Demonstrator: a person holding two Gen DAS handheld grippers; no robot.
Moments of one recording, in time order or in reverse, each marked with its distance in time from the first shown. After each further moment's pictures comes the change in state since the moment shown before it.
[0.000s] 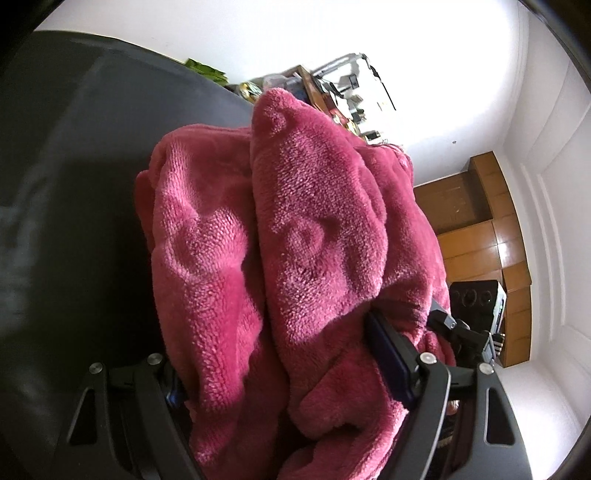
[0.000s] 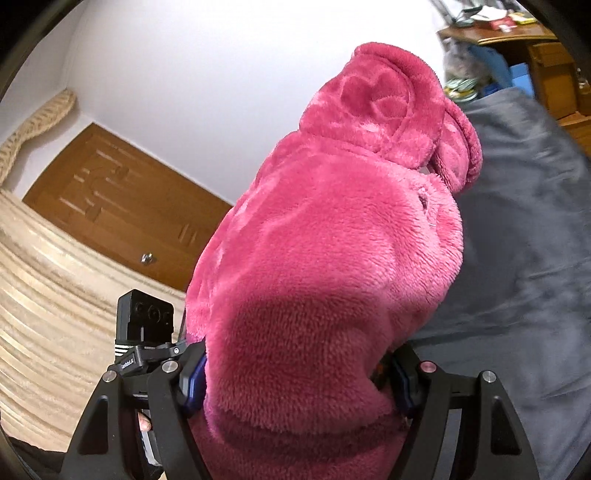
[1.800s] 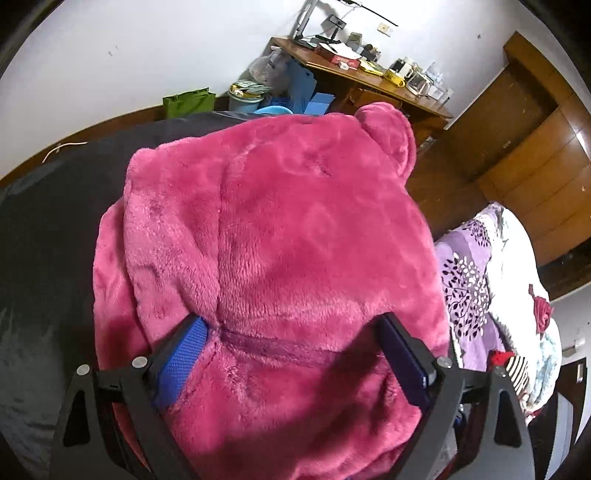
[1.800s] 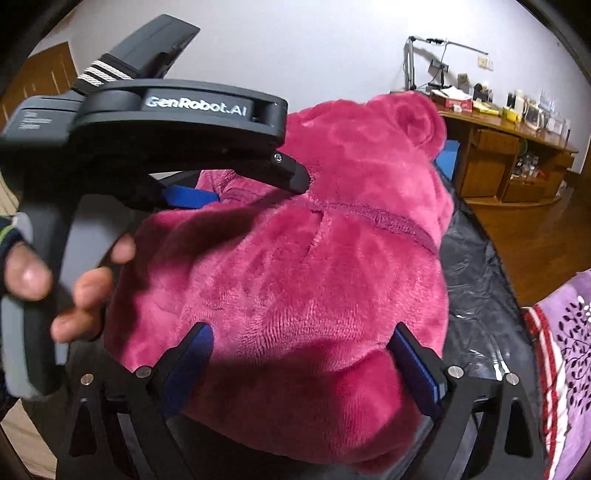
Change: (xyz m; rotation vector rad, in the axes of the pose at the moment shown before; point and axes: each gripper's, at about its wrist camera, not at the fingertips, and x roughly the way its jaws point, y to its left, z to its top) left arm 0.191 -0.110 0.068 0.401 0.097 0.460; right arm 0.114 0.201 -0.011 -0.308 -0.050 -0.507
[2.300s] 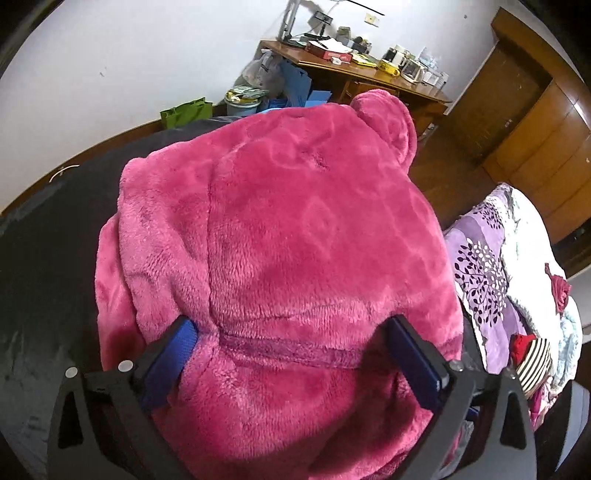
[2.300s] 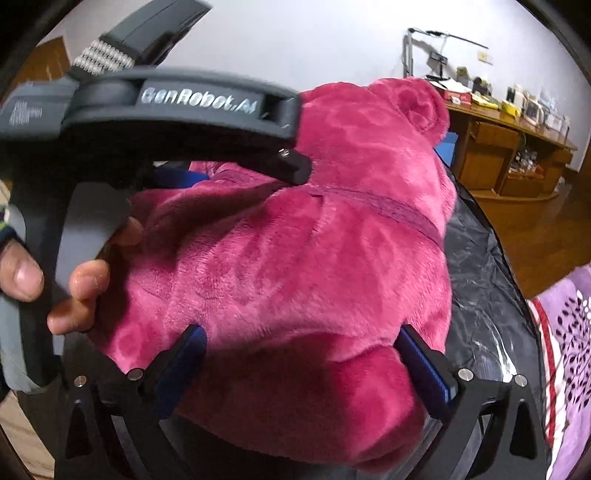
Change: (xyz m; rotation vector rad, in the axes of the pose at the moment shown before) left arm 0.020 -0.007 0.001 0.053 -0.023 0.066; right arm 0.019 -0.019 0.010 0.027 0.043 0.004
